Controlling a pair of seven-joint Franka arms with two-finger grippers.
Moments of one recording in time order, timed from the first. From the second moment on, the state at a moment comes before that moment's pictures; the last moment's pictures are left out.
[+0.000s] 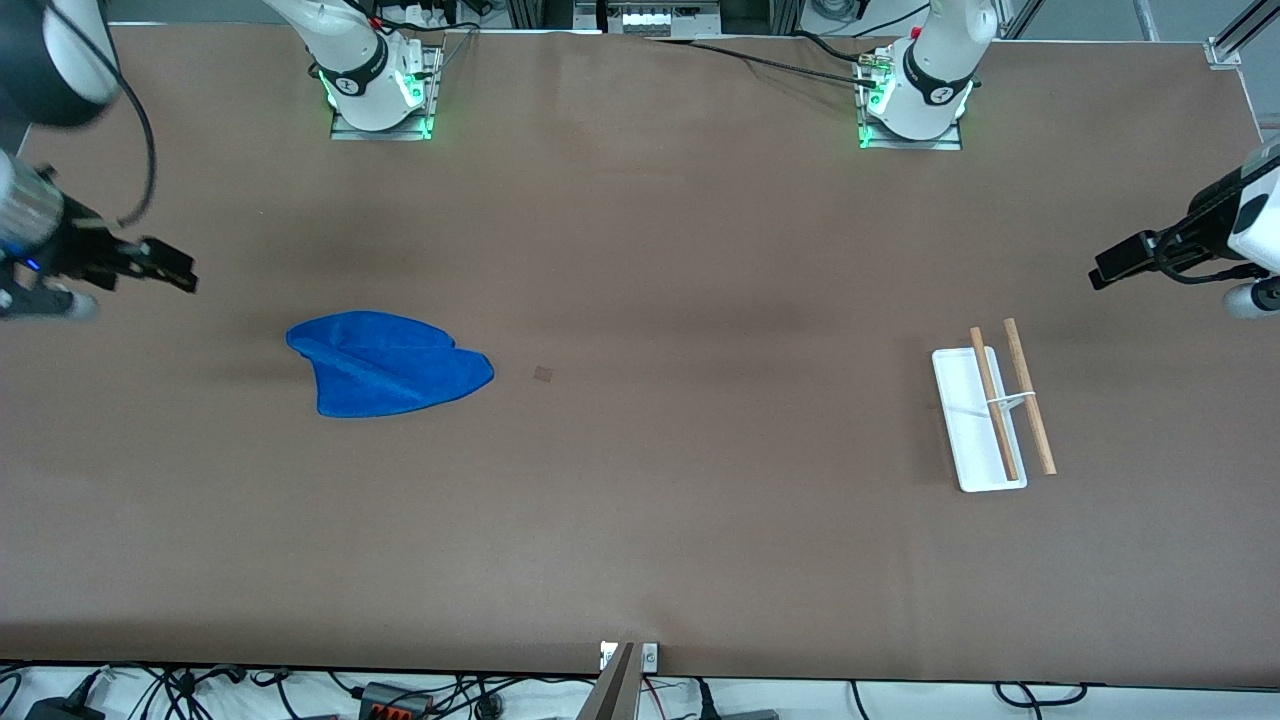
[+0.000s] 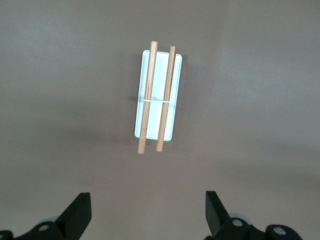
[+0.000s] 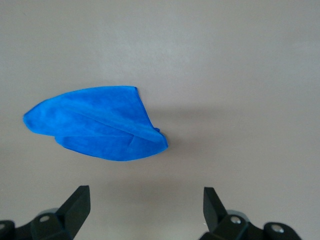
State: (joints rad) left arm 0.12 0.03 -0.06 -1.65 -0.02 1.62 -0.16; right arm -0.04 0.10 -0.02 -1.79 -0.05 1.79 -0.04
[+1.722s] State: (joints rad) left arm 0.13 0.03 -0.06 -1.65 -0.02 1.62 -0.15; right arm -0.18 0.62 -0.03 -1.79 0.25 1.88 -0.59
